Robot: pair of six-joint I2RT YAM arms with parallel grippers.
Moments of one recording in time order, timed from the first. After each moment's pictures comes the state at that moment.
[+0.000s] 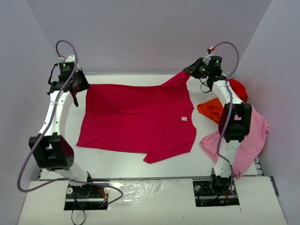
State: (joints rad) left arm 0.05 1.58 1.57 -0.60 0.06 -0.31; right arm 0.00 2.02 1.67 0.01 -0.51 0.68
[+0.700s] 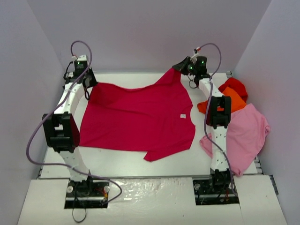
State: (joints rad) left arm 0.01 1.86 1.65 -0.44 -0.05 -0.30; right arm 0.07 2.54 2.16 0.16 -0.57 0.76
